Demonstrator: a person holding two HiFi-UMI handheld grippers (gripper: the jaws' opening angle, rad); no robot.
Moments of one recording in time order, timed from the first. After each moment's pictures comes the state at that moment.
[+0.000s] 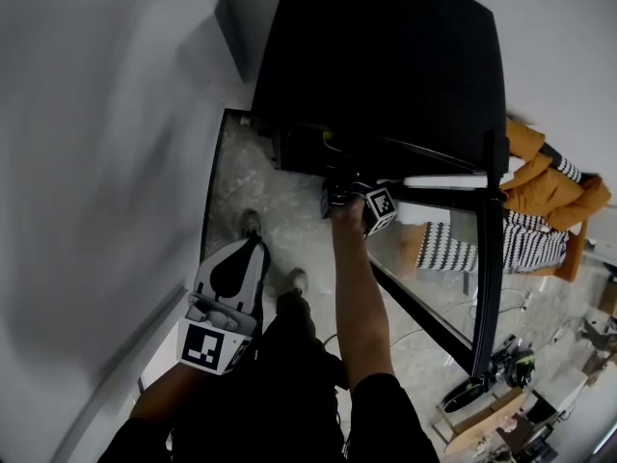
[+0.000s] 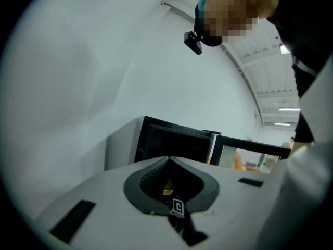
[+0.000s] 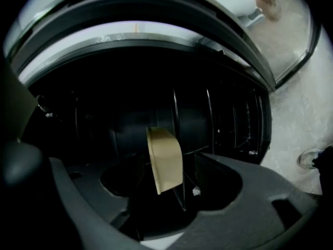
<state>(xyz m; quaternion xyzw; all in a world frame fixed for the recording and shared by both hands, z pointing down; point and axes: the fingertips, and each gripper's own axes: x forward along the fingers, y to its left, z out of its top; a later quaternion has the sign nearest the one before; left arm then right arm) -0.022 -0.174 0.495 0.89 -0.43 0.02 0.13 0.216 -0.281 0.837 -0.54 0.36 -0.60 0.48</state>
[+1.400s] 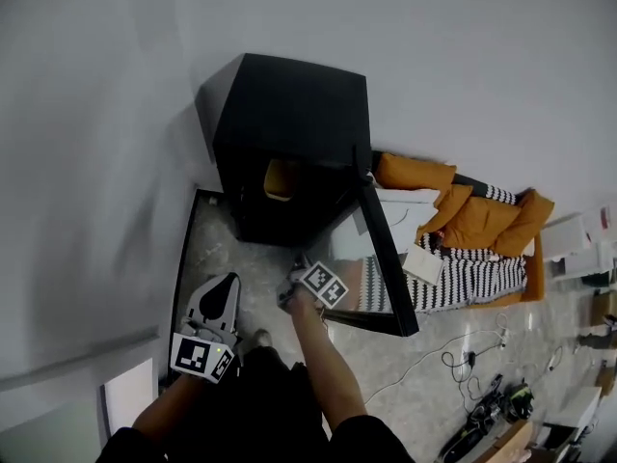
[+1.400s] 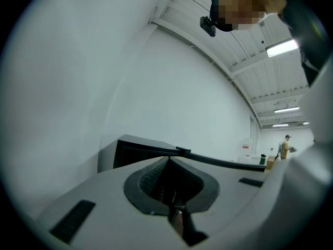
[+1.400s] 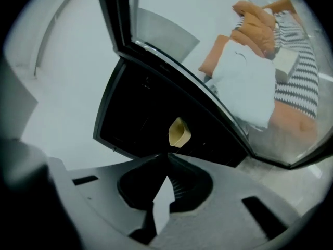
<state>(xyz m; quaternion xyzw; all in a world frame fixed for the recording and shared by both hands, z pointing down) 0.023 -0.016 0.396 0.89 -0.44 -0.02 0.10 0.197 -0.088 0.667 -0.61 0.58 -0.52 0.18</state>
